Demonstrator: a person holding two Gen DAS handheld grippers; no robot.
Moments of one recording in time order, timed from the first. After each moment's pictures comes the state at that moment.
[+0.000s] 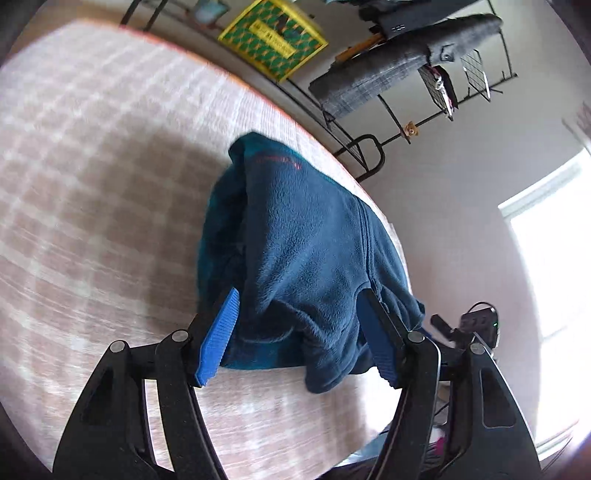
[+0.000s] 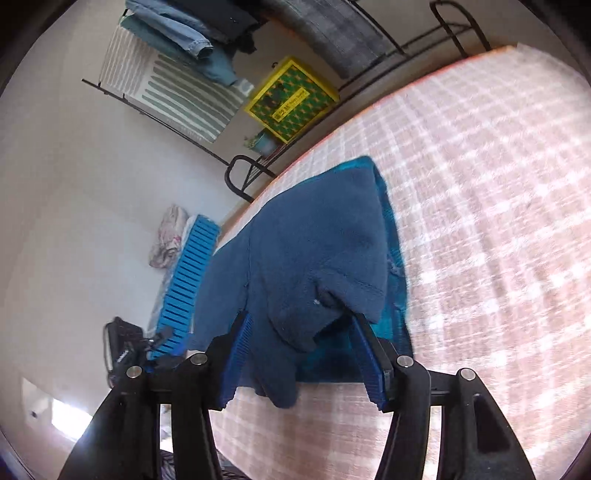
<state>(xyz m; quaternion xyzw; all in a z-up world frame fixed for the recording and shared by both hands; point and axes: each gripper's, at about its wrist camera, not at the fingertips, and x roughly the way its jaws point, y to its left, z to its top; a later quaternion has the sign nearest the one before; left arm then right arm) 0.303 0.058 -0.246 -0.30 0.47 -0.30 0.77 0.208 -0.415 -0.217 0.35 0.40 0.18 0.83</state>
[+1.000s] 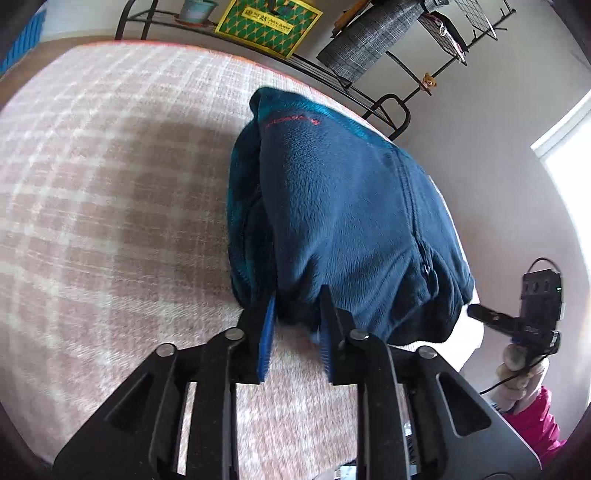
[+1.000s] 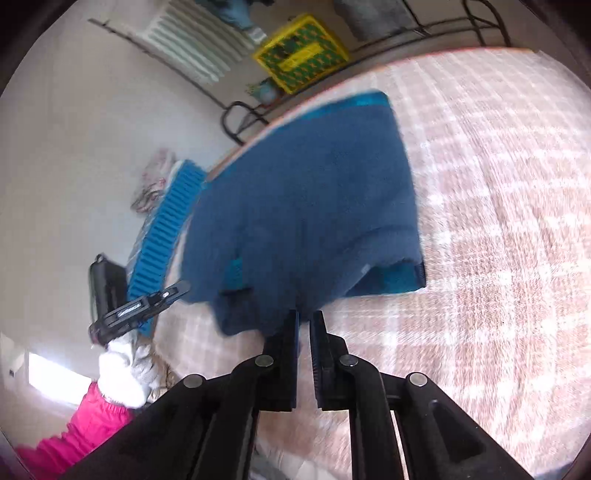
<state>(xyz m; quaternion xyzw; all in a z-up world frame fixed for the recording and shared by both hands) 0.250 0.047 -0.242 -0.16 0.49 -0.26 0.82 0.164 -0.370 -0.210 0.26 0.47 0.19 0.82</state>
